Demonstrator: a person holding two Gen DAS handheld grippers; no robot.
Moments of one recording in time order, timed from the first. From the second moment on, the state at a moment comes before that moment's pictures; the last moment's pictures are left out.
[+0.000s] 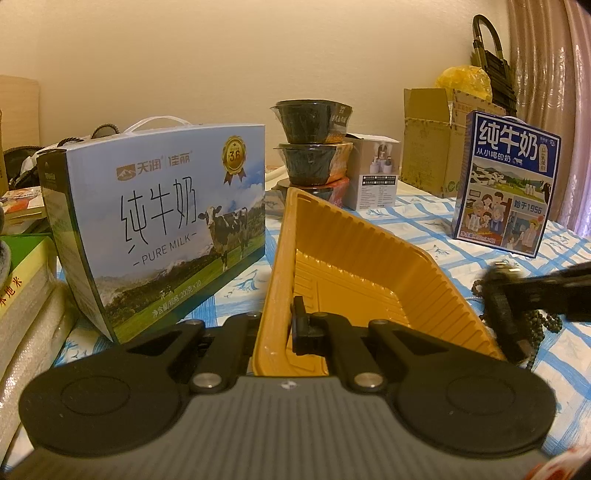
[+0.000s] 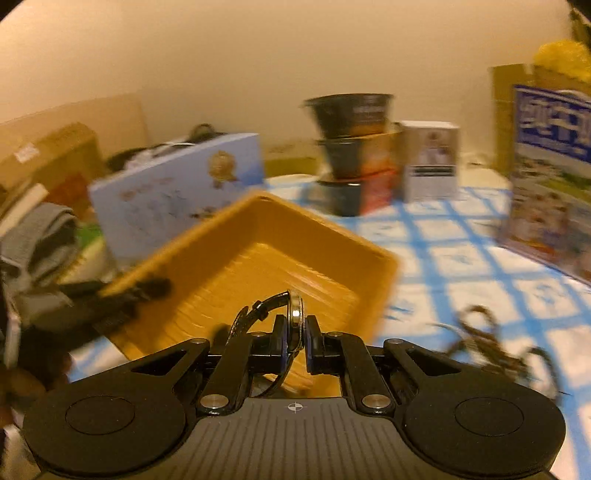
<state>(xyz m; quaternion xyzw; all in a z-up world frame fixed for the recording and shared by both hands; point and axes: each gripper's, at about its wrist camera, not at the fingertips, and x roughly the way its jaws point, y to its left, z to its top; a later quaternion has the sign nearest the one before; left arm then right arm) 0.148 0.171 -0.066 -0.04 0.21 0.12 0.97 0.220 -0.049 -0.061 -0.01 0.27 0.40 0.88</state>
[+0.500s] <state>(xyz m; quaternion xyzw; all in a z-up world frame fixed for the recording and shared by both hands) 0.147 0.173 -0.067 -0.04 0.21 0.12 0.97 0.230 0.022 -0.094 -0.01 0.29 0.47 0.83</state>
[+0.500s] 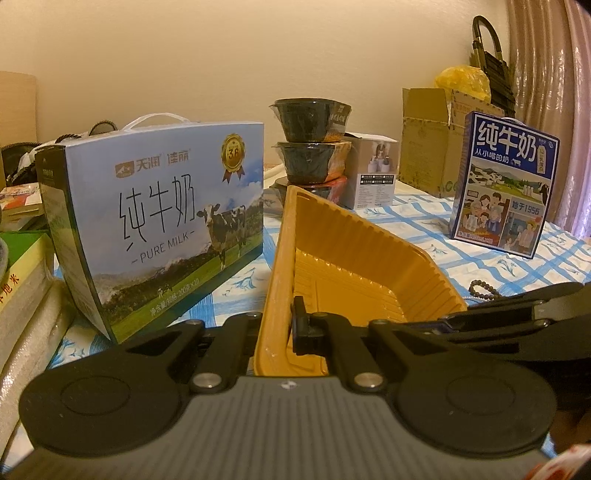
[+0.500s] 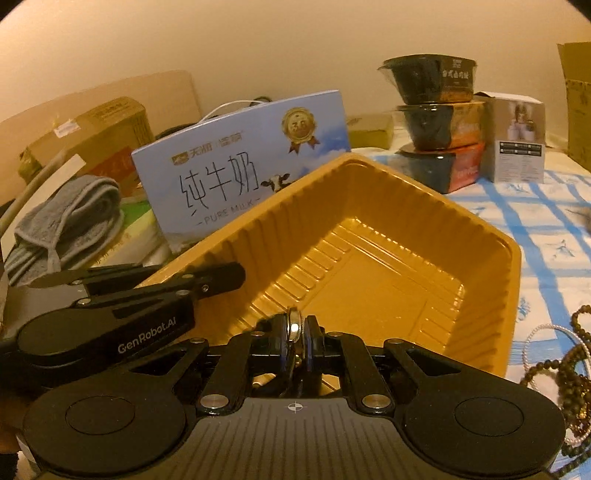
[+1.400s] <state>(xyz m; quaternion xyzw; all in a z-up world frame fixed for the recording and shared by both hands) 0.145 0.173 -0.069 -0.05 0.21 0.12 0.97 0.227 -0.172 -0.104 0.03 0.34 0.26 0.90</state>
